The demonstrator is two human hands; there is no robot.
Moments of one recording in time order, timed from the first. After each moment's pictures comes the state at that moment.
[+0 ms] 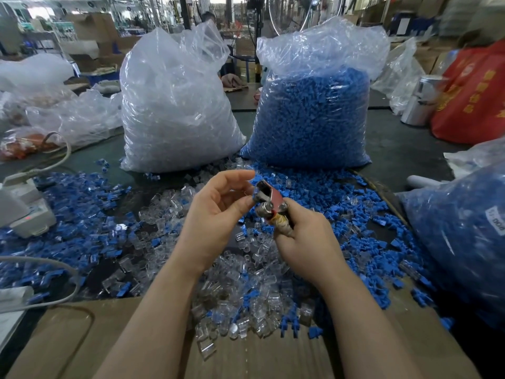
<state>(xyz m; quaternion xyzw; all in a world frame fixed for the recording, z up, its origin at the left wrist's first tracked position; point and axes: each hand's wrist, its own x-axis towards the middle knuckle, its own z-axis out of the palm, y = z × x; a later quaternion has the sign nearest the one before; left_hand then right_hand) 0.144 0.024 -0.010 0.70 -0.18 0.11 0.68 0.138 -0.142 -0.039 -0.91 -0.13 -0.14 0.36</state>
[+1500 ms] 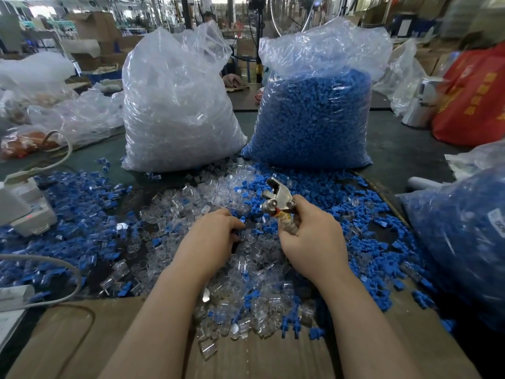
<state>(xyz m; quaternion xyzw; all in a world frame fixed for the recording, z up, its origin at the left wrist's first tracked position) 0.159 0.045 -0.044 0.98 -0.13 0.05 0.16 0.137 -0.141 -0.043 -0.92 -0.09 -0.20 0.32</state>
